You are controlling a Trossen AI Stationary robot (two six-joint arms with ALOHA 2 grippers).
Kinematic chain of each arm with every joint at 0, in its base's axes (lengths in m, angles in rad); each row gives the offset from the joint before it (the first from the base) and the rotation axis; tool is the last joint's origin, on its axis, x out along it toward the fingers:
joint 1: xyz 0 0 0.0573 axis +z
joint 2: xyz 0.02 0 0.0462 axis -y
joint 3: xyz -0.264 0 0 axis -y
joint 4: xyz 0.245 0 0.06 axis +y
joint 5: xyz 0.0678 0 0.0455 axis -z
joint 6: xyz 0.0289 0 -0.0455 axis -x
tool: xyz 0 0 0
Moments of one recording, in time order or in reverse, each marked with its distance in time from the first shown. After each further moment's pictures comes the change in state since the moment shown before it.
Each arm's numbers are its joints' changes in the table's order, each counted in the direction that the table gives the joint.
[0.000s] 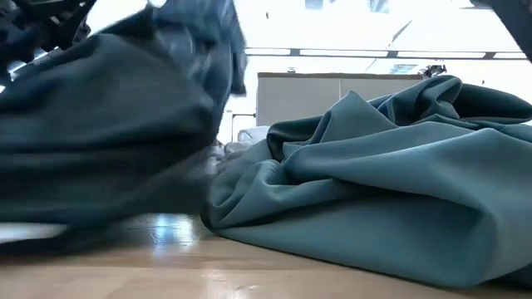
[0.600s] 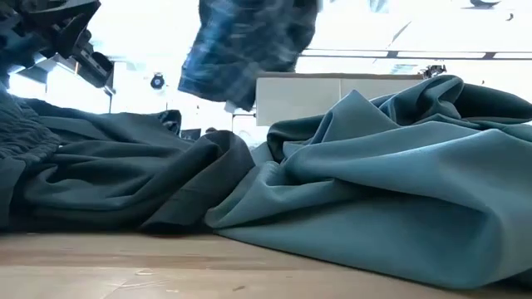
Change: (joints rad) left arm 0.001 0.000 0.000 0.058 -0.015 -0.056; right arm -0.108 0.295 -0.001 -0.958 0.025 0.912
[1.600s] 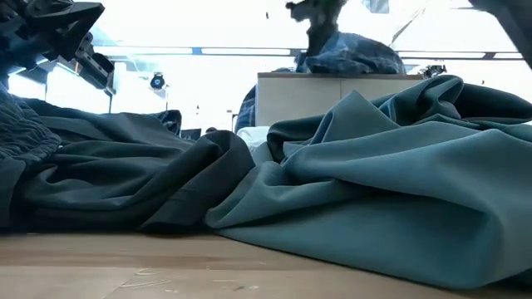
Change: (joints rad) left arm 0.000 0.000 0.000 0.006 -0.012 -0.042; right arm -0.345 -0.306 -0.002 1.898 -0.388 -1.221
